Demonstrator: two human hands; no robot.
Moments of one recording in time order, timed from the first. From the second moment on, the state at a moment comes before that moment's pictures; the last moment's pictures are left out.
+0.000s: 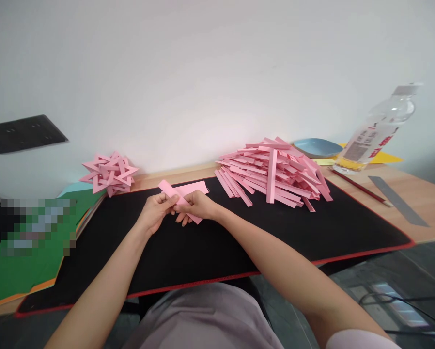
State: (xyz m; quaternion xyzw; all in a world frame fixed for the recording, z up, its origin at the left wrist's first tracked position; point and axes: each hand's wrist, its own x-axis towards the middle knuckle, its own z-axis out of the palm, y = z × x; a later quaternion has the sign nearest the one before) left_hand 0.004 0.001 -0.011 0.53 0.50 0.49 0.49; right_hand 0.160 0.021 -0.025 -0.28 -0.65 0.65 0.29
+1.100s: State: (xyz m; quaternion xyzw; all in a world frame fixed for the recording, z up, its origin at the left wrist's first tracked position) left_hand 0.006 0.003 -0.008 0.49 0.50 0.56 0.44; right_hand 0.159 0.024 -0.028 -0.25 -0.67 0.63 0.31
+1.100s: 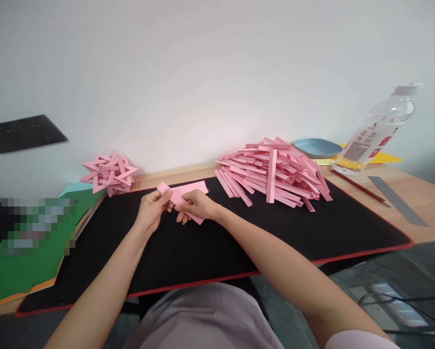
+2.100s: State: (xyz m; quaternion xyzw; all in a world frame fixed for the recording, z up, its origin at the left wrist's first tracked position) left_hand 0.006 0.001 -0.012 0.50 0.51 0.54 0.43; right_hand 0.159 0.023 -0.023 -0.31 -0.66 0.60 0.33
